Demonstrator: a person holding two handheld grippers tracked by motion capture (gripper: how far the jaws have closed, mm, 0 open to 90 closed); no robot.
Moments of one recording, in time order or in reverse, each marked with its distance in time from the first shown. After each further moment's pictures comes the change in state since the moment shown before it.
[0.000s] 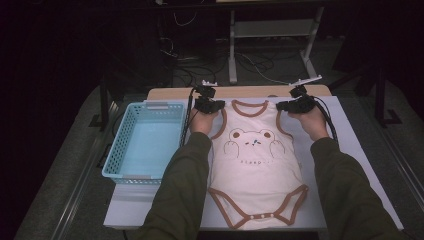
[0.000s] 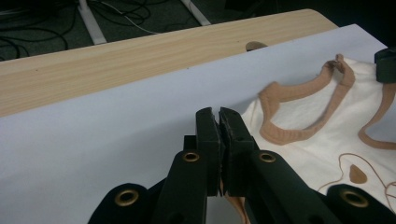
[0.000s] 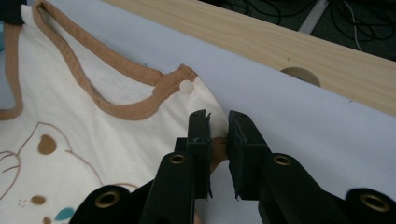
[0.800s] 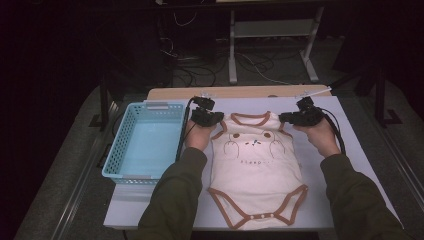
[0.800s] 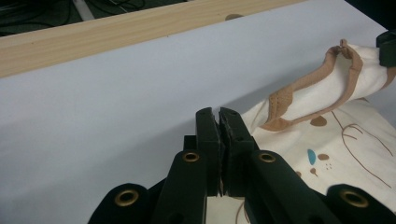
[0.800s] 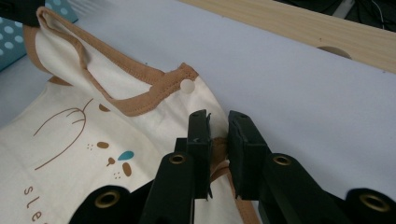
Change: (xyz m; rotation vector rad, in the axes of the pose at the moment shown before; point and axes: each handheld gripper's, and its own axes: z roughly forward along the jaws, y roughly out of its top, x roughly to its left) left arm -0.027 -0.029 -0.039 0.044 -0.002 0.048; right arm 0.023 -0.032 -0.032 -0.009 0.073 -0.015
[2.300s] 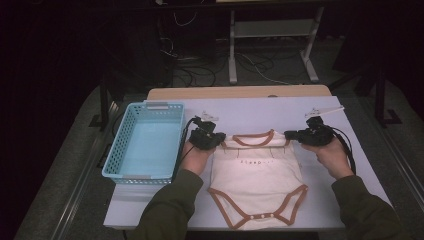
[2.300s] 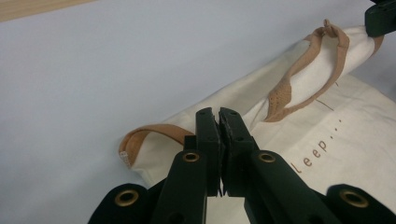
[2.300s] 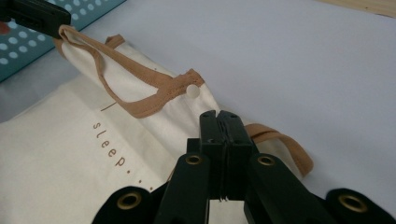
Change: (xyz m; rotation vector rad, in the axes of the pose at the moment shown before) left arm -0.031 -0.048 -0.034 0.047 -0.066 0.079; right arm 0.021 -0.048 -0.033 -0.008 0.108 -0.010
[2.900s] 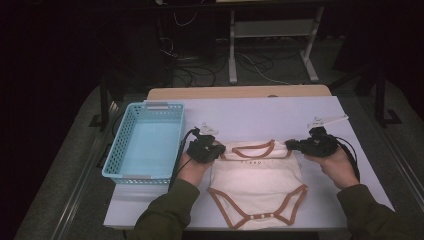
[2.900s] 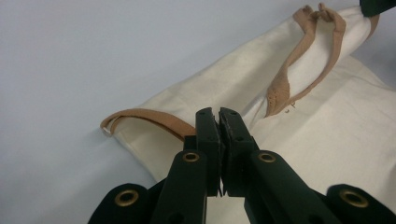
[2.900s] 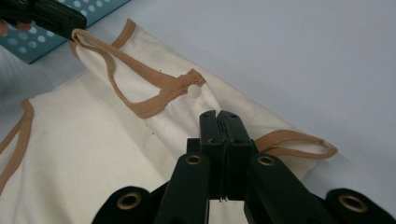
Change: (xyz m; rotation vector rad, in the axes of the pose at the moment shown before) left arm -0.016 -0.026 -0.015 0.032 -0.046 0.053; right arm 0.022 -0.019 -0.016 0.016 0.044 -0.033
